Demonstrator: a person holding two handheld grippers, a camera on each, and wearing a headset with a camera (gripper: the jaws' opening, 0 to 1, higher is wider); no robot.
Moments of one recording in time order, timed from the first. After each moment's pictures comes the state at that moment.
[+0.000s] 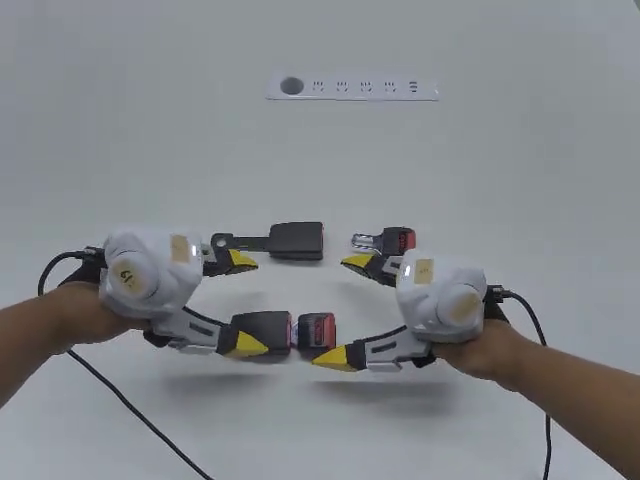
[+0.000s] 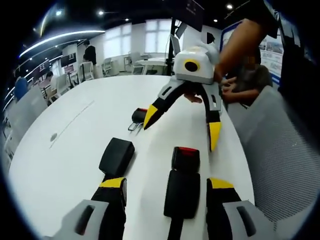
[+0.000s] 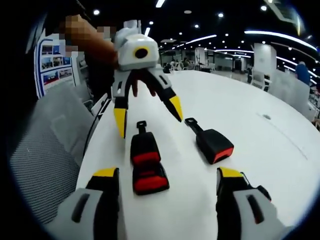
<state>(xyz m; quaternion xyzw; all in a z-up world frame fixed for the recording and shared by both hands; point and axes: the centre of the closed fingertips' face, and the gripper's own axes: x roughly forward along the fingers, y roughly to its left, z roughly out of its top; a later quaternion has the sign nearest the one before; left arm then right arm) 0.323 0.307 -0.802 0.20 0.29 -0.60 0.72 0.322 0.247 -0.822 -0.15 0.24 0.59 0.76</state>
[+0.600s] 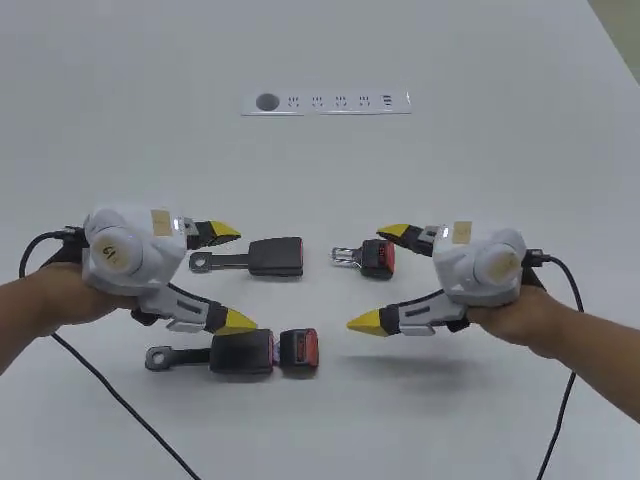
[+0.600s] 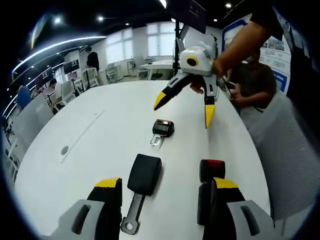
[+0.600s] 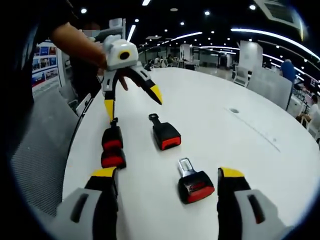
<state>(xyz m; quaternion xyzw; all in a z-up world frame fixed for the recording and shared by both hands) 0.376 0.298 -0.786 0.22 0.26 -0.59 0.73 0.385 0.167 -0.803 -0.16 0.25 0.53 0.79</state>
